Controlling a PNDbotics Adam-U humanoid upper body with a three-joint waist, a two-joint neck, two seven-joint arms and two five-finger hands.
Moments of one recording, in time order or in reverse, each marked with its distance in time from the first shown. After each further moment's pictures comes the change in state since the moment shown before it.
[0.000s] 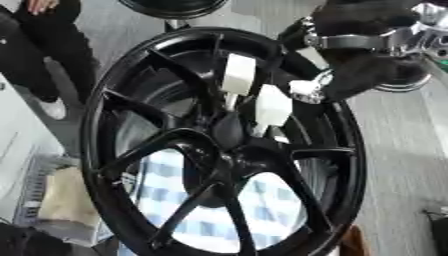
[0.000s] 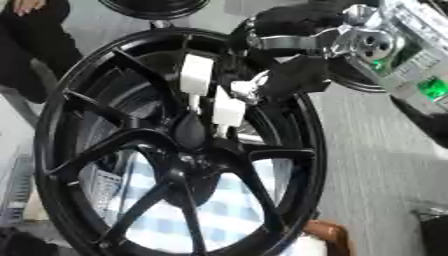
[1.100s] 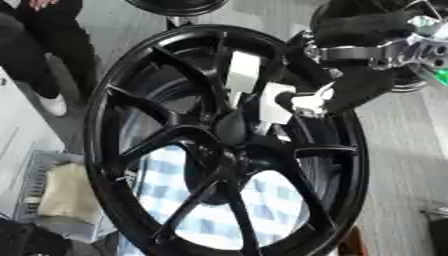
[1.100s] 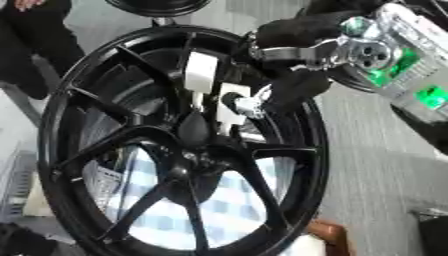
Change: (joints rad) left arm 0.005 -0.006 0.001 0.012 0.002 0.004 0.003; right arm 0.016 0.000 0.015 -0.006 0.000 -0.005 0.001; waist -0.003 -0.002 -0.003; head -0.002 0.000
